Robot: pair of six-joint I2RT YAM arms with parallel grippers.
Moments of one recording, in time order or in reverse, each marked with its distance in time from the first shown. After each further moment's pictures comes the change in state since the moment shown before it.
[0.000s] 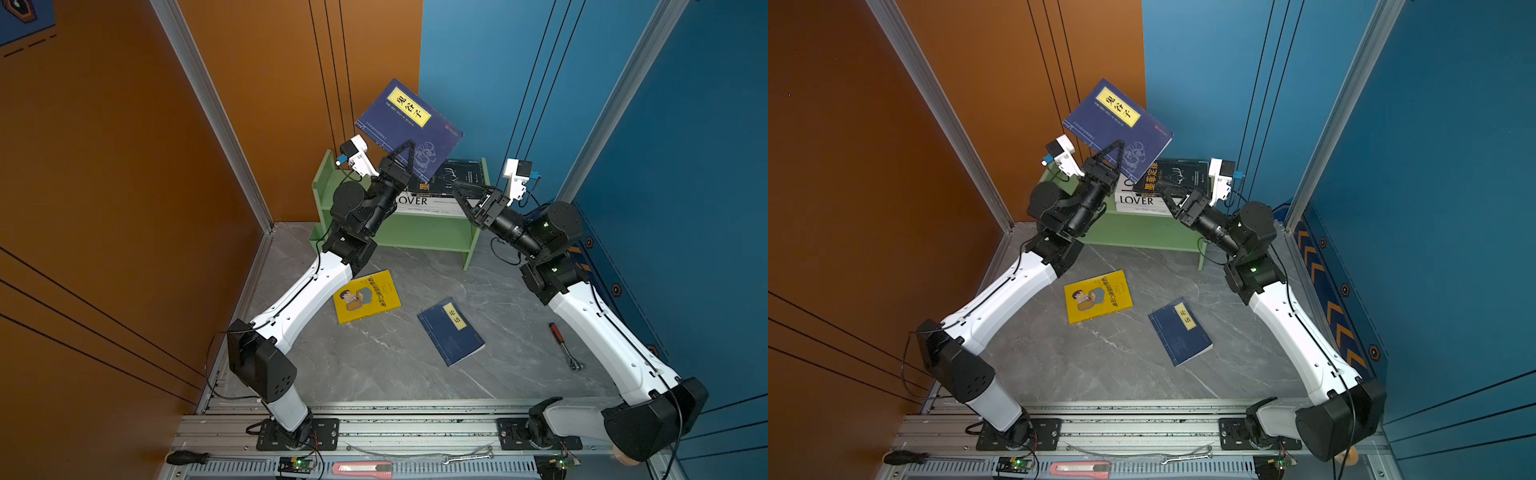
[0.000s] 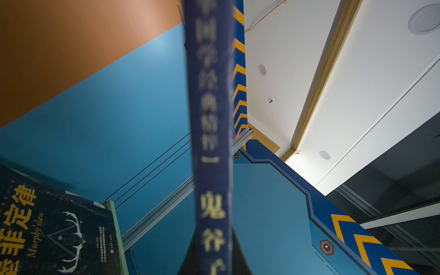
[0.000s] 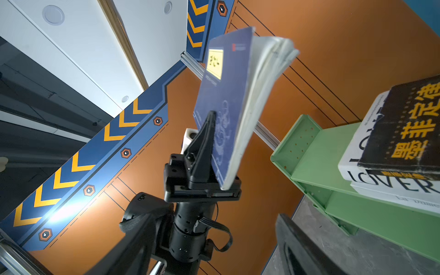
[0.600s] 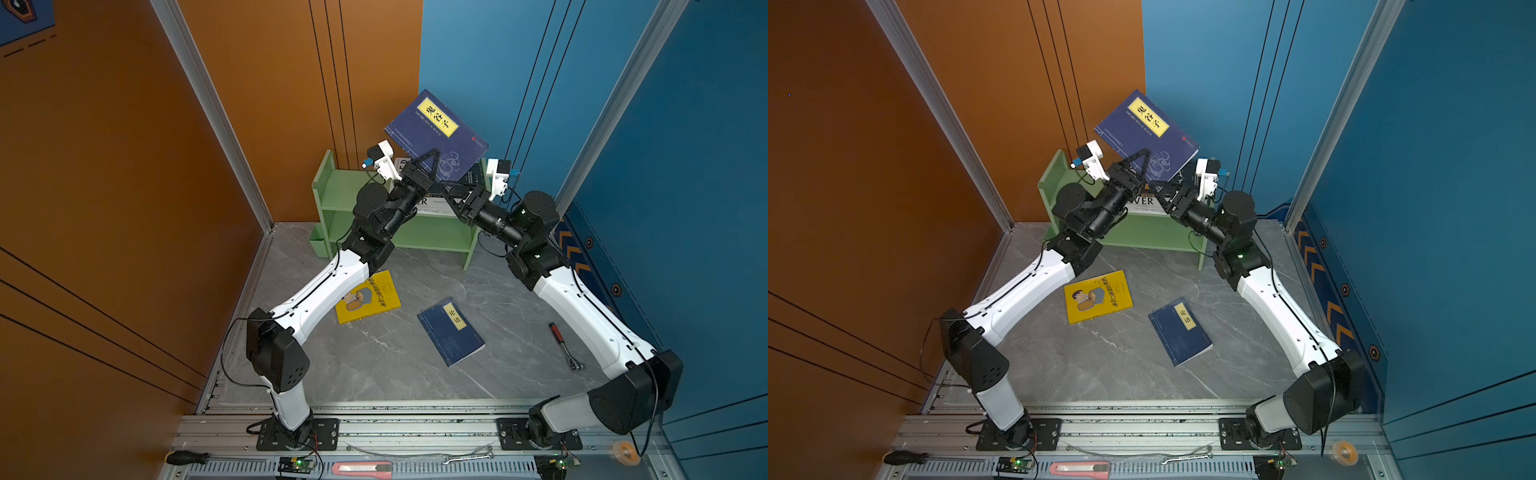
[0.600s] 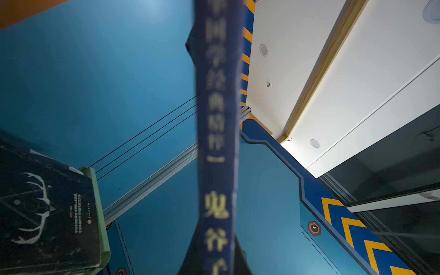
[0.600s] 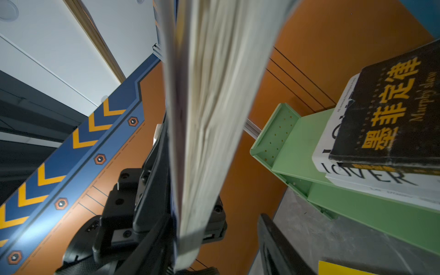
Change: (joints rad) left arm -0.072 0.090 0.073 -0.005 0.031 -0.050; right arm 0.000 0.130 0.067 -0.041 0.009 0.011
